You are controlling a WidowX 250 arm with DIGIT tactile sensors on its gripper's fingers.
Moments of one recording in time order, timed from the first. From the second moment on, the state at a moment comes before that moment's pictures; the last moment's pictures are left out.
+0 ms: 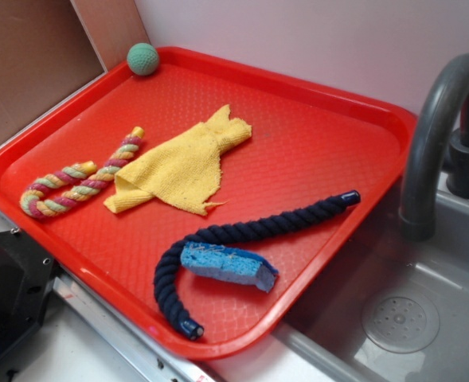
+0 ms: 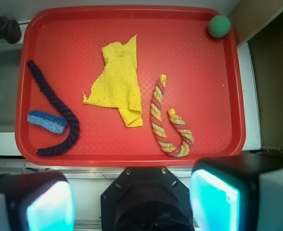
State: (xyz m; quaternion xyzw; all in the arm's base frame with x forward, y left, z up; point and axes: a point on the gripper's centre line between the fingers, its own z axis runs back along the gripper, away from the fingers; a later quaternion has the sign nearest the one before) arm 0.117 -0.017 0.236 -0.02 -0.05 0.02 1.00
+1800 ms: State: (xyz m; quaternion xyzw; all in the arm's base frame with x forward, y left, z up) arm 0.176 -0.168 0.141 0.03 -0.04 -0.44 0.90
